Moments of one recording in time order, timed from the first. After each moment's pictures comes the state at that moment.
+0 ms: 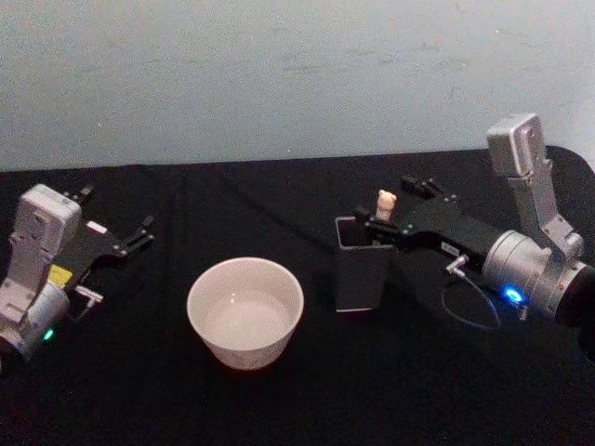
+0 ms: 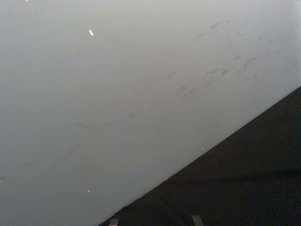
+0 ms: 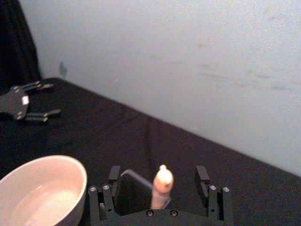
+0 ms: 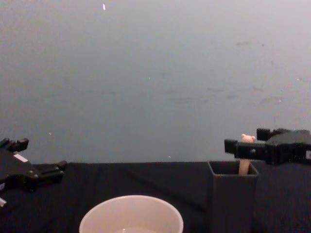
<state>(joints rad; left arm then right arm) -0.20 0.60 0.45 -1.41 -0.25 -0.12 0.03 0.23 0.49 -0.37 -1.58 0.45 0.20 0.36</state>
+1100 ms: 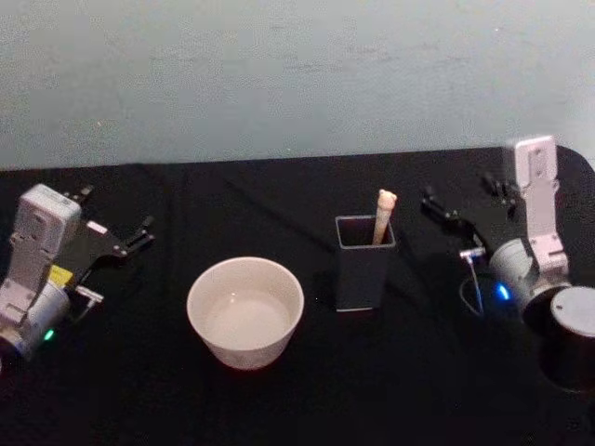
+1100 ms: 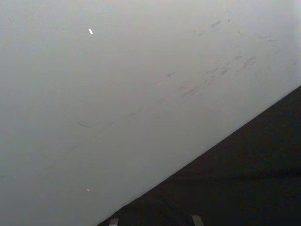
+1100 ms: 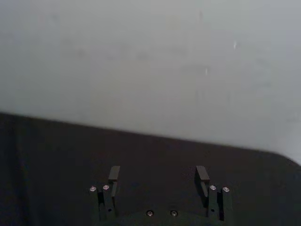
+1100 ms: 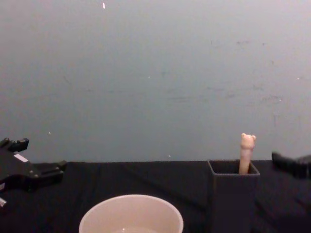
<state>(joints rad) -0.20 0.60 0.45 -1.41 -0.25 -0.12 0.03 0.24 0.27 -0.25 -1.37 0.20 0.10 -0.04</state>
